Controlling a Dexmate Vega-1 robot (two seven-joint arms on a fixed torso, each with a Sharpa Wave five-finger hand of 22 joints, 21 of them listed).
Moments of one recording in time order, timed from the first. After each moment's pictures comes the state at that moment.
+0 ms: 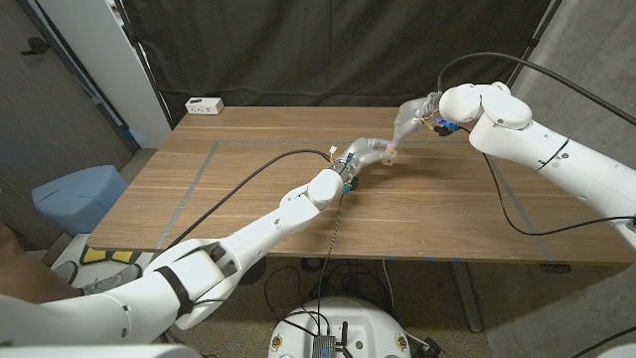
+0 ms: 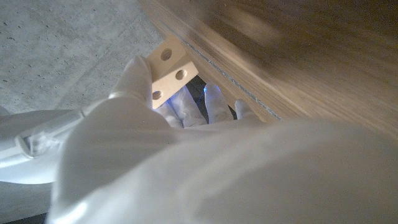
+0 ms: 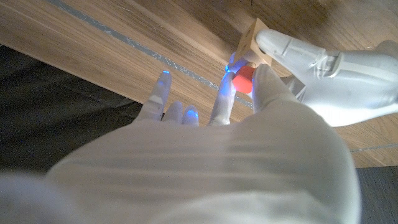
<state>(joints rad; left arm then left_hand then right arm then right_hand) 0.51 0.15 0.84 -1.07 -0.05 -0.19 0.19 0.96 0.05 0.28 -0.16 0.22 0.86 -0.20 0.22 0.21 0.91 -0.22 0.22 0.45 0.47 -0.05 0.21 0.20 0.10 0.13 0.20 0.18 -0.36 -0.90 -0.77 -1.93 -0.52 -0.53 0.72 0.90 0.01 0.40 -0.15 0.18 0.77 -0.05 0.67 0.27 0.20 0.05 0.23 0.20 0.16 0.10 0.23 0.20 0.56 0.16 0.20 0.17</state>
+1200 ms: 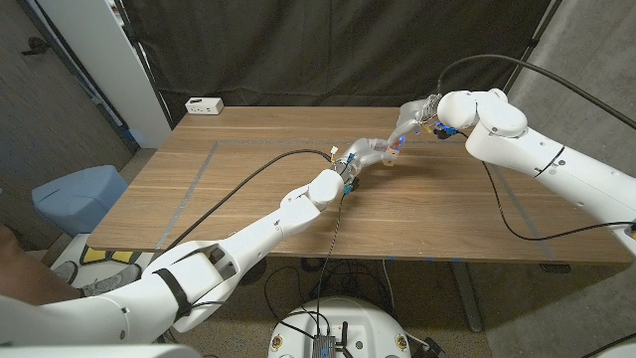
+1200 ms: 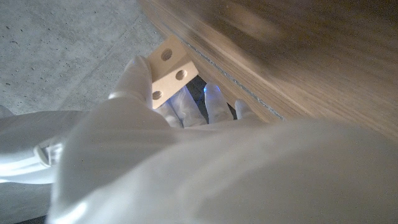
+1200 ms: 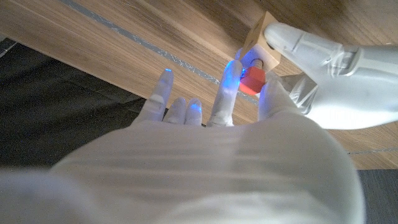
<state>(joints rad) 0.52 0.16 0.84 -1.10 -0.03 -0.17 0.20 0.96 0.05 0.29 -0.17 0.22 0.86 -0.20 0.22 0.21 0.91 -0.22 0.22 0.45 0.47 -0.05 0.21 0.20 0.10 0.13 0.20 0.18 -0.38 -0.90 -0.78 -1.95 -0.57 -0.57 0.68 0.77 0.03 0.36 -0.10 0.18 0.96 -0.04 0.70 0.22 0.32 0.02 0.24 0.20 0.24 0.06 0.24 0.20 0.60 0.14 0.20 0.17</state>
